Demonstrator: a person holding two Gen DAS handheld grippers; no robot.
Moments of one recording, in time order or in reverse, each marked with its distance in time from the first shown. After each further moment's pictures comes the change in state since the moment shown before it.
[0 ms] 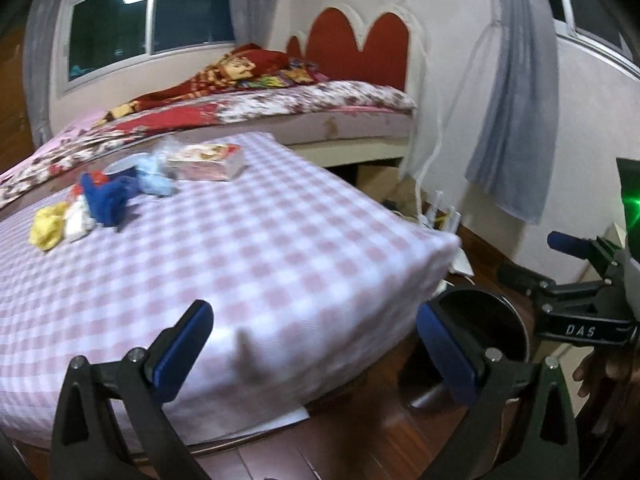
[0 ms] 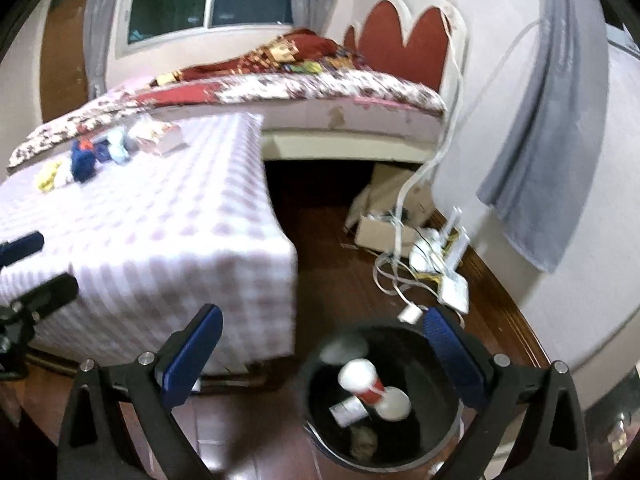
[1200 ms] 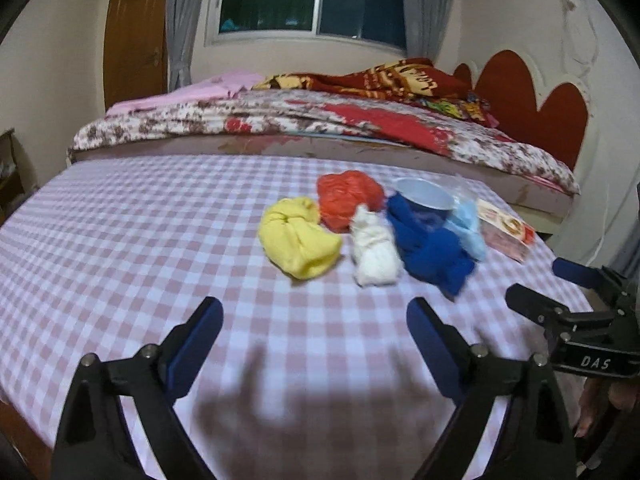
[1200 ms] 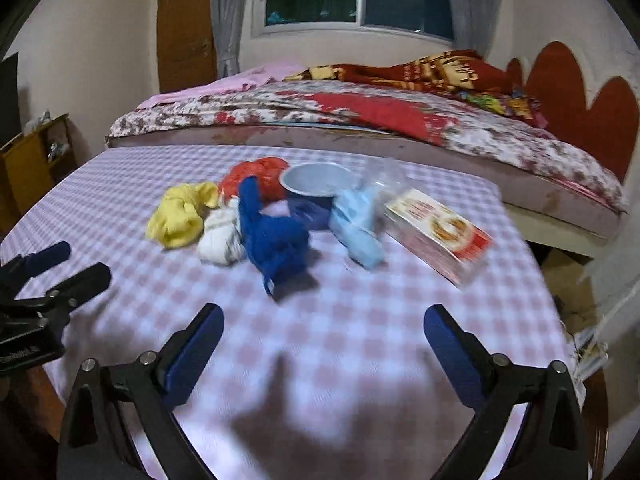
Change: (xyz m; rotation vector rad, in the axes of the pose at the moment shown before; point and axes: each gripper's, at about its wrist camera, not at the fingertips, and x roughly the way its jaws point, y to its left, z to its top) left arm 0.000 0.294 0.032 -0.332 -0.002 0.345; right arm 0.100 0.290 0.141 -0.251 0.020 0.418
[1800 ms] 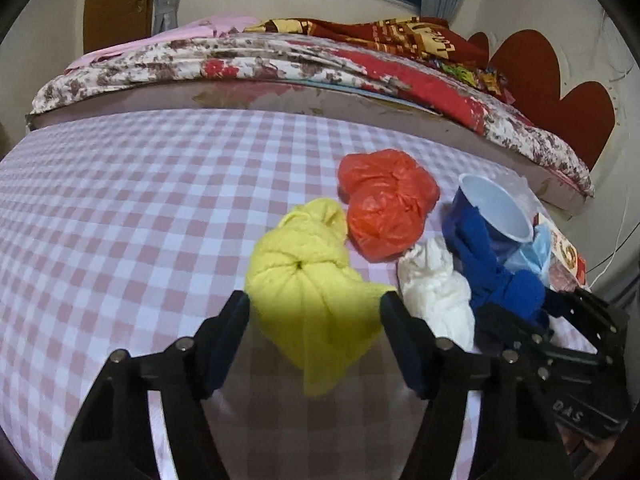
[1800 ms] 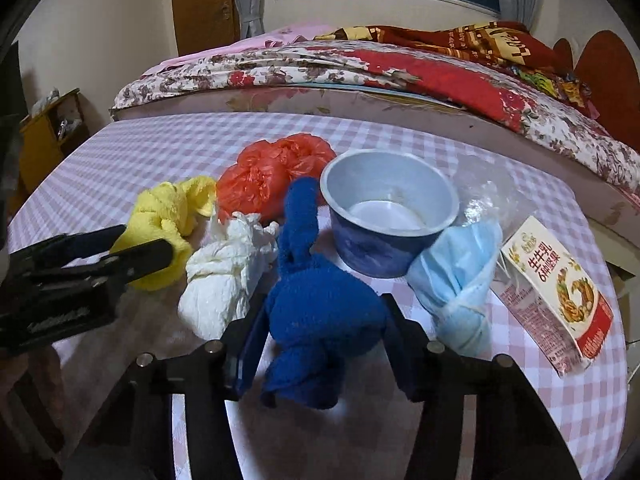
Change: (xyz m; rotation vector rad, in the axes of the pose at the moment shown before) left arm 0.103 0.019 0.044 -0.028 0.201 -0.064; right arm 0.094 0.016 0.039 -0.011 0.130 0.093
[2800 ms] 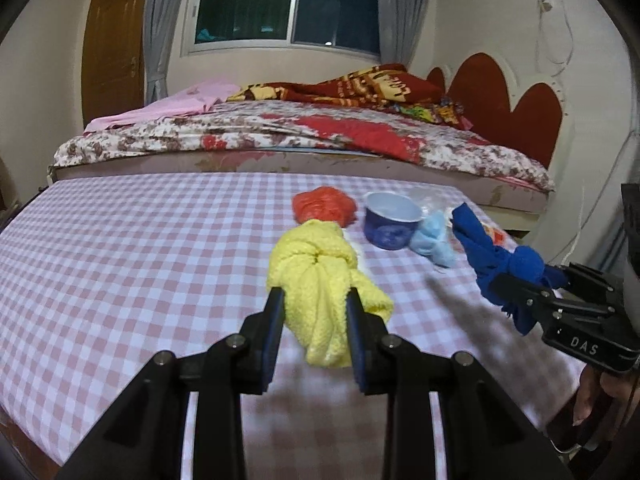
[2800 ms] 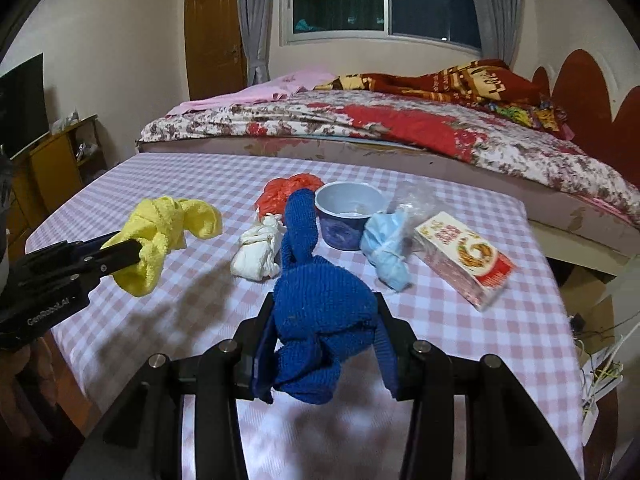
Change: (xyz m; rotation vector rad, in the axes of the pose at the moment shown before) left arm -0.118 -0.039 -0.062 0.100 -0.228 -0.028; right arm -0.130 -0.010 -0.064 -0.011 -0.190 -0.022
